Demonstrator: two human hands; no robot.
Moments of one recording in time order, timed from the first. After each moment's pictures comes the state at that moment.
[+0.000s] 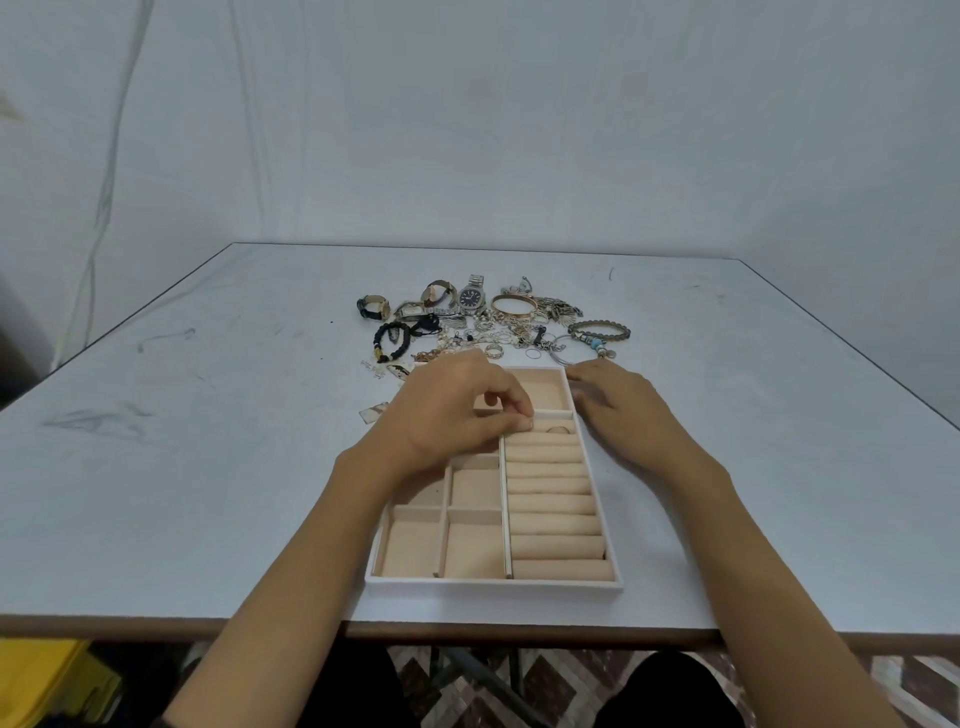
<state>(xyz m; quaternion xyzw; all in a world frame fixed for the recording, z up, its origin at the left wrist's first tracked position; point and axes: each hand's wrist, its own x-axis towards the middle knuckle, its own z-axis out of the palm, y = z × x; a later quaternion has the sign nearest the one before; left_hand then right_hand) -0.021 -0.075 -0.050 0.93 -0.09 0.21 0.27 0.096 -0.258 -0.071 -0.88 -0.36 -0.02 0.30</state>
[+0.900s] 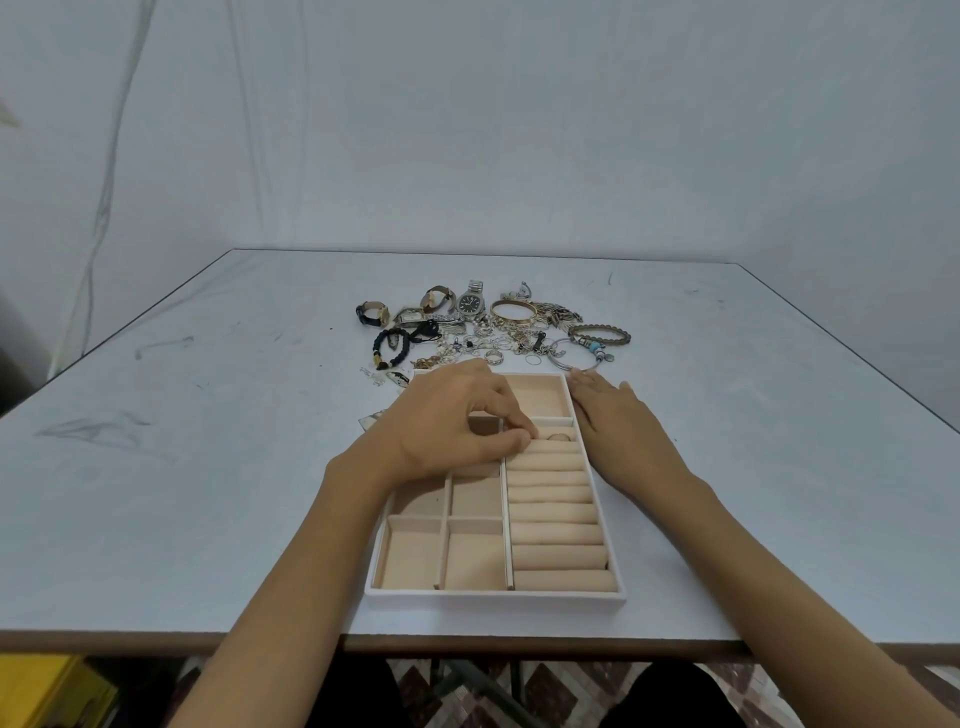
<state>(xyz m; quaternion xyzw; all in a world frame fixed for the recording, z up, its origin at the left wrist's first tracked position) -0.025 -0.071 -0.048 0.94 -0.14 0.19 0.24 0.087 -0.250 -0.081 -0.92 -0.35 -0.02 0.17</state>
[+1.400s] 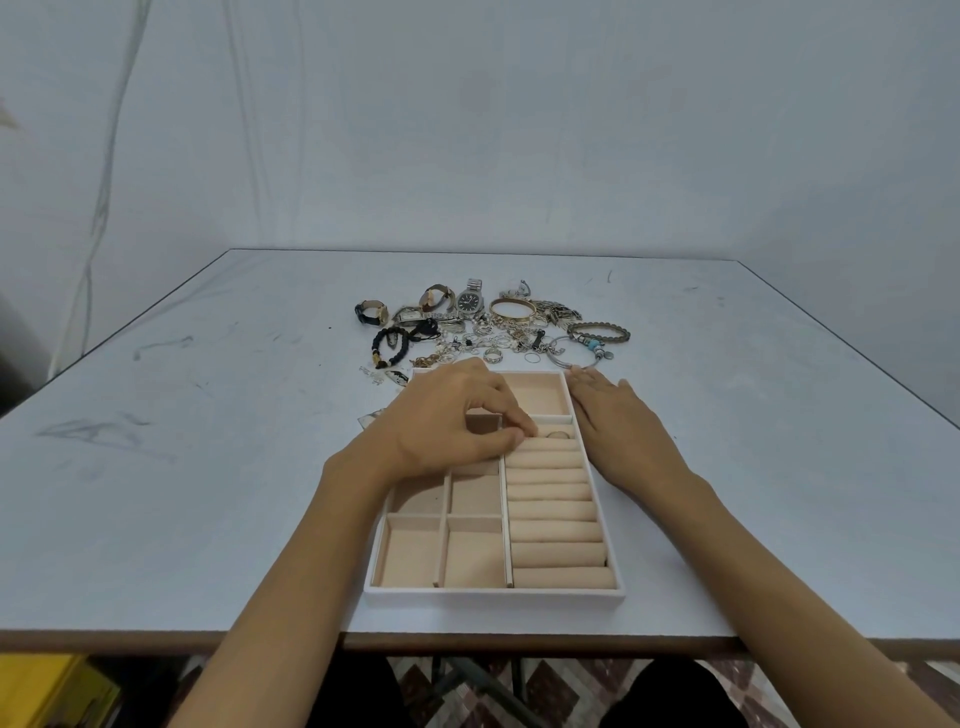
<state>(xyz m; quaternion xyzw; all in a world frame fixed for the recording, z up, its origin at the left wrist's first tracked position) -0.022 -0.068 -0.051 0.94 -0.14 0.18 0.27 0.086 -0.251 -0.081 -0.92 -0.35 -0.03 0.15</state>
